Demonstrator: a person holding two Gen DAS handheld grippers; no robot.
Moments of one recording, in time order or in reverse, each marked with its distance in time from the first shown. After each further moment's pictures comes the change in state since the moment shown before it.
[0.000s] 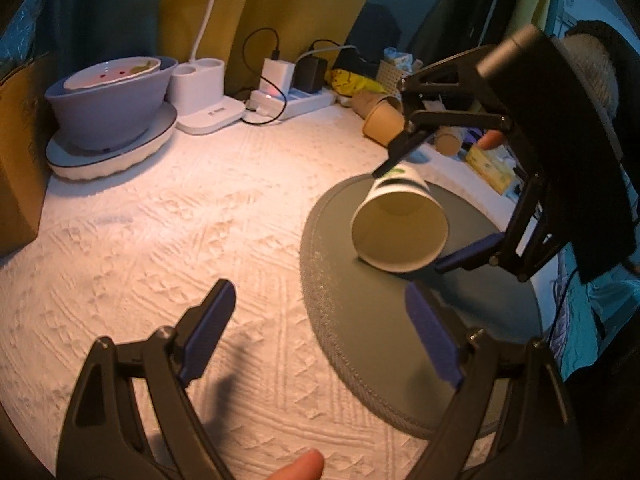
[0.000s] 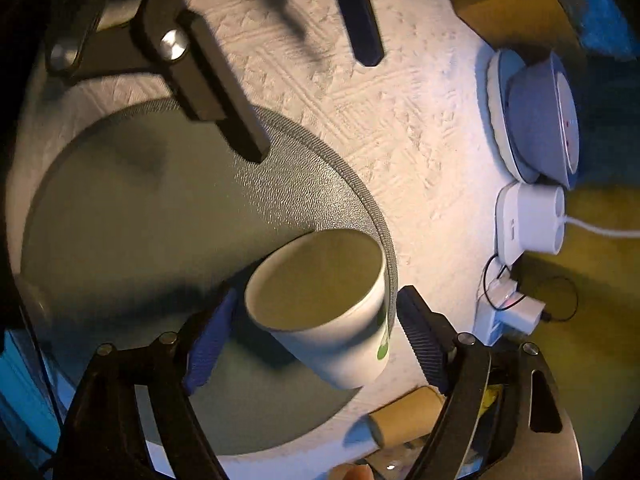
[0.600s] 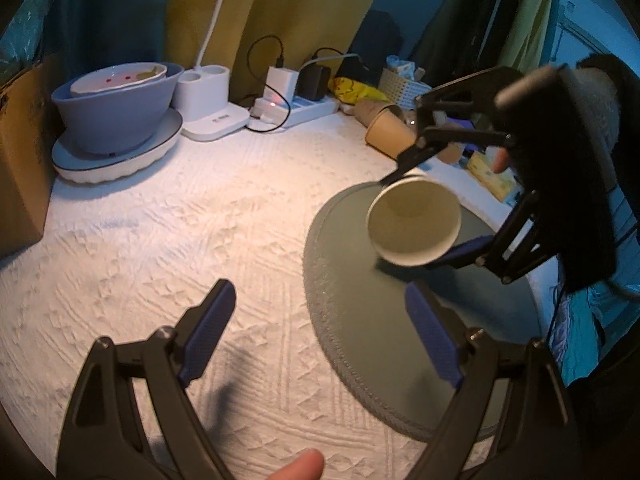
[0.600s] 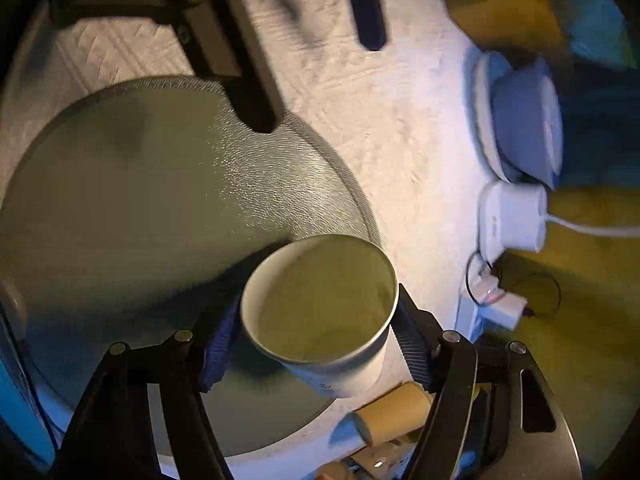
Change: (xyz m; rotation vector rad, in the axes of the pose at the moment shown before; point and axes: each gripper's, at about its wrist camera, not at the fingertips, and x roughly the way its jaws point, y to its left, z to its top) left arm -0.005 0.001 0.004 -0.003 -0.026 0.006; right arm 0.000 0.005 -0.007 0.101 -0.017 -0.106
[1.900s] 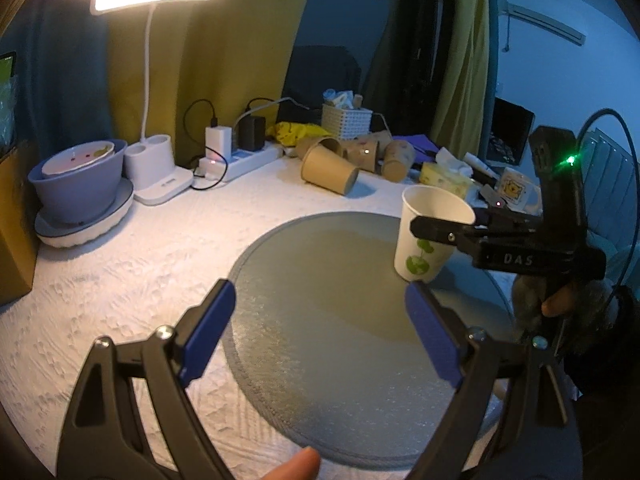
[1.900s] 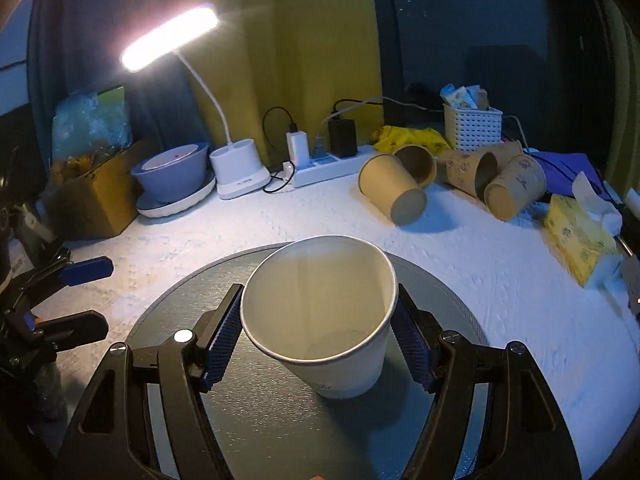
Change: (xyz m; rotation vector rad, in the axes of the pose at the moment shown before) left arm -0.018 -0.074 -0.015 0.168 -0.170 -0.027; right arm -0.041 0.072 -0.157 1.731 -0.522 -0.248
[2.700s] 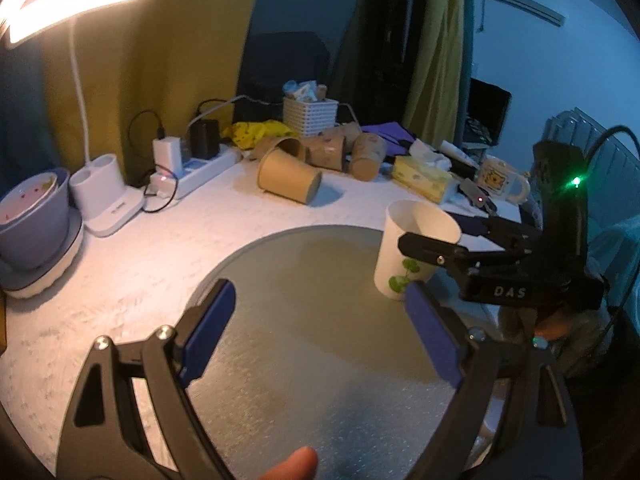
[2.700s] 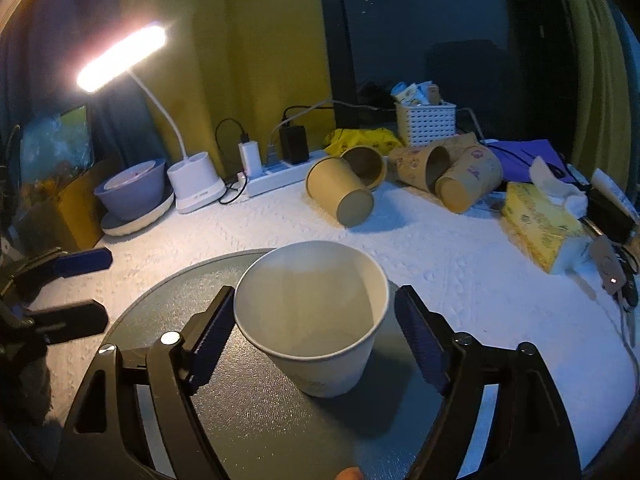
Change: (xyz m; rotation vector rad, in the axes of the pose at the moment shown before) left arm 0.037 -0.028 0.039 0.081 0.054 -0.093; right arm -0.016 -0.025 -0.002 0.076 -0.038 -0.119
